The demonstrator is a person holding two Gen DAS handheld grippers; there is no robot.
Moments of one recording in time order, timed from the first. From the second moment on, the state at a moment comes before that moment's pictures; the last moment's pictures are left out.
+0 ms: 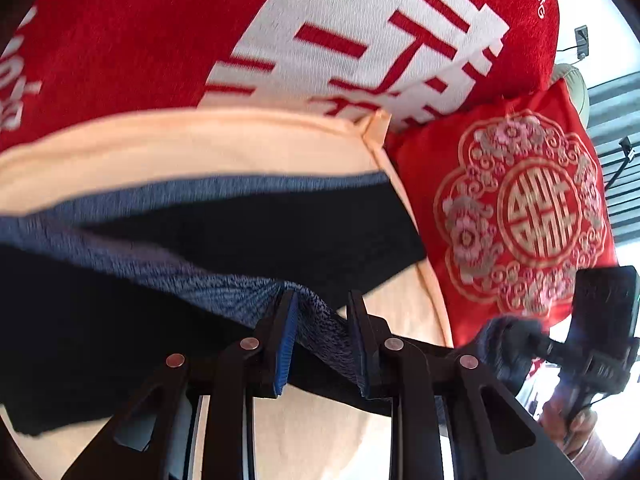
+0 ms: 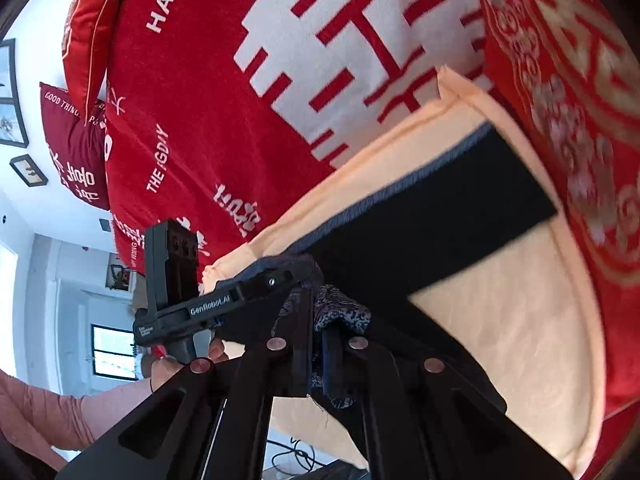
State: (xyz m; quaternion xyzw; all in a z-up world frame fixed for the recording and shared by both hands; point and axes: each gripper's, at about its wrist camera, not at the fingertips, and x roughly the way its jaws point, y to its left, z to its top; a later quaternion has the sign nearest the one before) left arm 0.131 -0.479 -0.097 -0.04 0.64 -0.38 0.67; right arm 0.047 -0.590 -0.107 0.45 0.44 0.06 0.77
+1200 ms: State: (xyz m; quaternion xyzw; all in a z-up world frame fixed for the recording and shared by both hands) left arm 0.160 -0.462 -0.182 0.16 0.63 -0.21 0.73; right arm 0.050 -0.616 -0.210 0.38 0.50 -0.21 0.74
